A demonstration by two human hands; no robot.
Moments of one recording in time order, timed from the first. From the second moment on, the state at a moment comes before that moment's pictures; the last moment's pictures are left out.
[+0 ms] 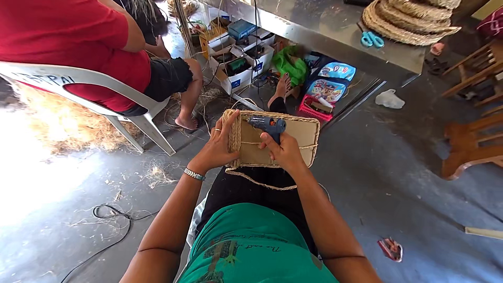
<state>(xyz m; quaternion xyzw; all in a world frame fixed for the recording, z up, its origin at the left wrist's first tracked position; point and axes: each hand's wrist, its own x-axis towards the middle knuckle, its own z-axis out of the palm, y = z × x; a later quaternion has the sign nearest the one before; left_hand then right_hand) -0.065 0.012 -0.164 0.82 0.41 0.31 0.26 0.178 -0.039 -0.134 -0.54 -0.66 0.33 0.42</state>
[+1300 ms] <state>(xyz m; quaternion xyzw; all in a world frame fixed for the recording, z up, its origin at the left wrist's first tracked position) -0.065 0.016 -0.165 0.81 0.41 0.31 0.28 0.179 -0.040 -0.129 -0.55 -0.72 0.17 0.38</state>
